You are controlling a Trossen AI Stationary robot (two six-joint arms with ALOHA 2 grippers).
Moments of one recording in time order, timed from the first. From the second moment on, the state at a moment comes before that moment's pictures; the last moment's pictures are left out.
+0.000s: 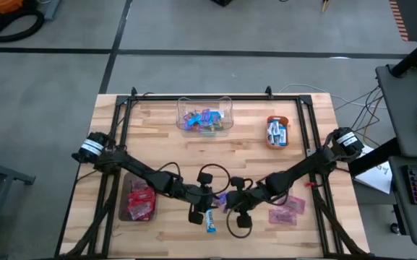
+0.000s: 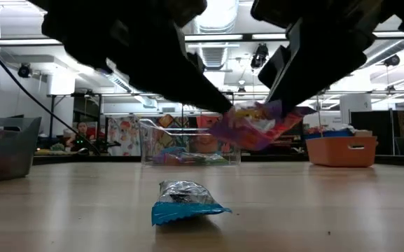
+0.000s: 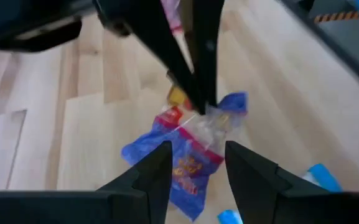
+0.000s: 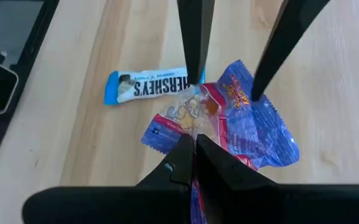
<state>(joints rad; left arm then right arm) -0.38 1.85 1.00 0.27 -0.16 -0.04 0.46 1.75 1.00 -0.06 0.11 0.33</state>
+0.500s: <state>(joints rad) -0.38 1.86 1.00 0.23 -0.22 -0.03 0.40 1.75 1.00 -0.01 0.11 0.50</state>
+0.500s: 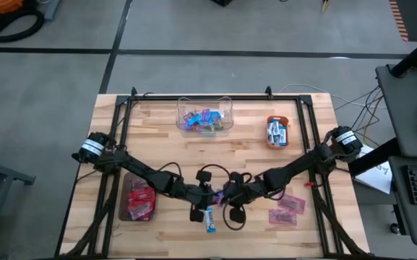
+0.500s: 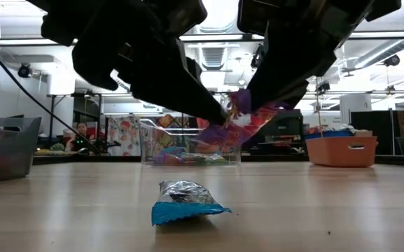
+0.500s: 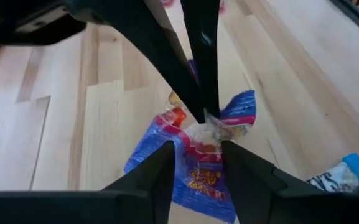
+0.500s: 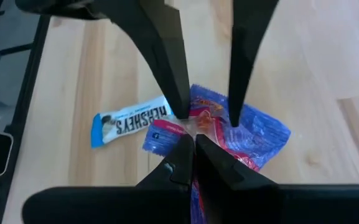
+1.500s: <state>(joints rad) -0.29 1.70 0.99 0.00 -0.28 0.09 0.32 1.59 1.01 0.01 0.35 0.32</state>
